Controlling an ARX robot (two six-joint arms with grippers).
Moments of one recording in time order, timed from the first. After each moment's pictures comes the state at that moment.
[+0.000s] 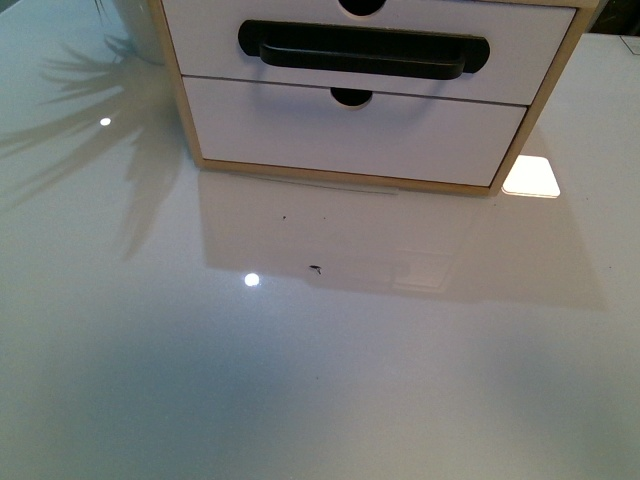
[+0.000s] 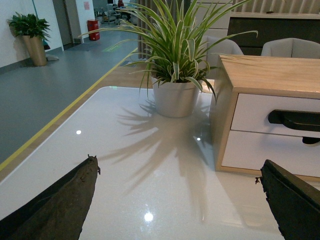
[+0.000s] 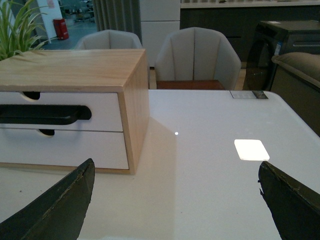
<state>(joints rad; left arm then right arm) 0.00 0.01 0.01 0.00 0.00 0.00 0.00 0.01 0.02 0.00 0.00 -0.01</state>
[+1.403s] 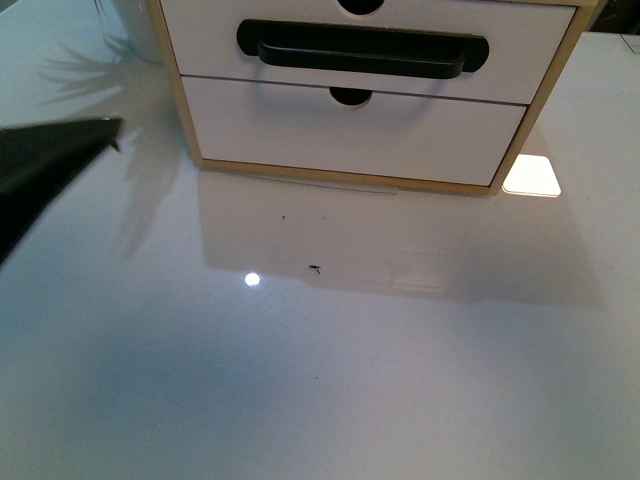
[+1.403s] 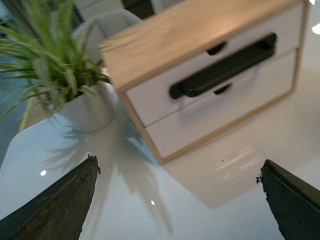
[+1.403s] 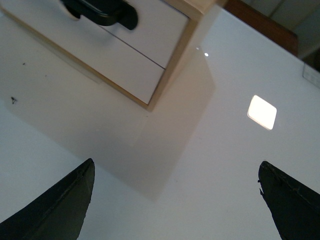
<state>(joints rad) -0.32 1.09 0.36 0.40 0.23 0.53 0.08 0.97 0.51 -0.03 -0.14 -0.52</state>
